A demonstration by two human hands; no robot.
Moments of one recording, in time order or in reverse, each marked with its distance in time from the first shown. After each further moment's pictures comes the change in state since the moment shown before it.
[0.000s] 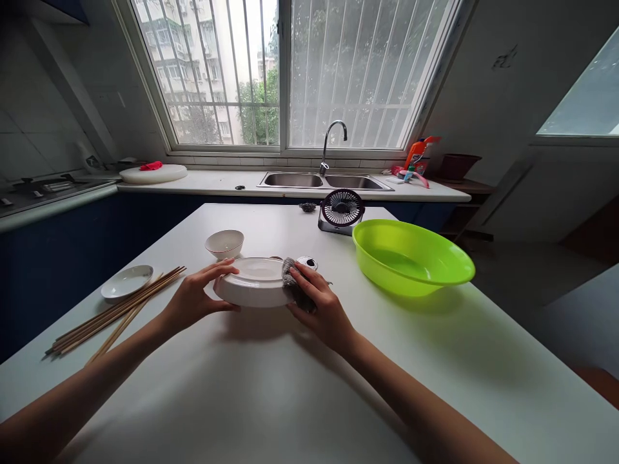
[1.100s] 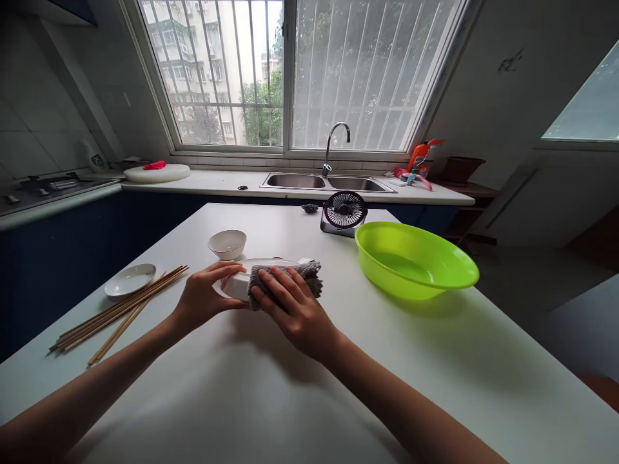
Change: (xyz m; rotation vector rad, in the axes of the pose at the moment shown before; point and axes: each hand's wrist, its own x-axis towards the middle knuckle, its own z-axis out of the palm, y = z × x) left_hand 0.007 0.016 0.013 0.083 0.225 0.096; right_hand 0.023 -0.032 0.016 -0.442 0.019 -0.573
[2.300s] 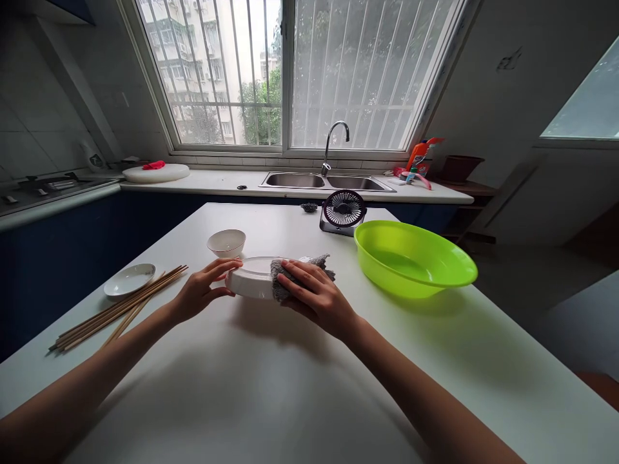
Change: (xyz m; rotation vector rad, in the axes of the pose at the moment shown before) left_hand -0.001 -0.051 -0.006 -0.169 -0.211 0.227; right_hand -0.013 0.040 -0.012 0.200 0.019 0.033
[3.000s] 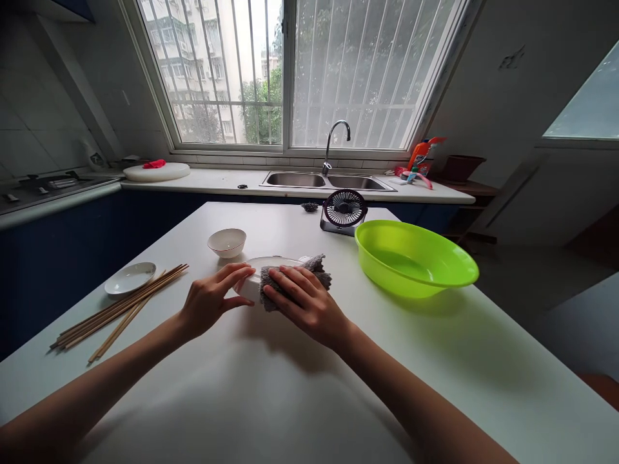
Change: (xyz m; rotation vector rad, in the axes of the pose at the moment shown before) left_hand 0.010 0.052 0.018 0.442 0.122 0.077; right_hand 0.003 -0.016 0.008 -0.153 0.010 -0.085
